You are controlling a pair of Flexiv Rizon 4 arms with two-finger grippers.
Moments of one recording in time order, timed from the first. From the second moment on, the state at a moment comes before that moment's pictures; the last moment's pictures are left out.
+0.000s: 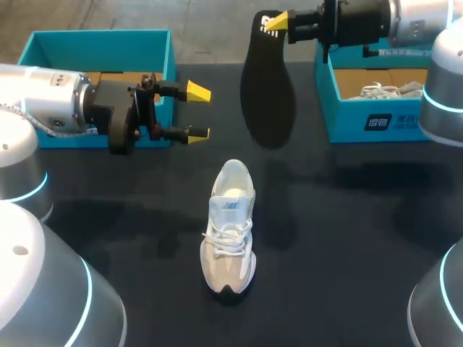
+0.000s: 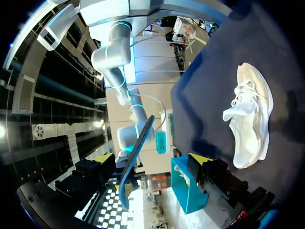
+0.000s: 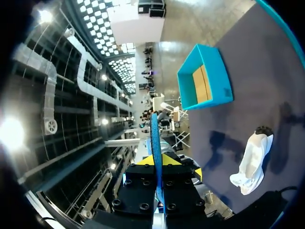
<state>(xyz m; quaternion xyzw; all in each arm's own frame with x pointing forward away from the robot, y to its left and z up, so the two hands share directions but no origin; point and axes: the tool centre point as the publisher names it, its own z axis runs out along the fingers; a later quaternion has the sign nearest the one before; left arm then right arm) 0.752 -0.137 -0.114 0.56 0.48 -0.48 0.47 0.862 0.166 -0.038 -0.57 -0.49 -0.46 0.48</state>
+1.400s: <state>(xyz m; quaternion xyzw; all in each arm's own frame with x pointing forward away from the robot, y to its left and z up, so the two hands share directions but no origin) 0.752 -0.137 -0.114 0.56 0.48 -0.48 0.47 0.876 0.194 -0.075 -0.60 -0.43 -0.42 0.53</state>
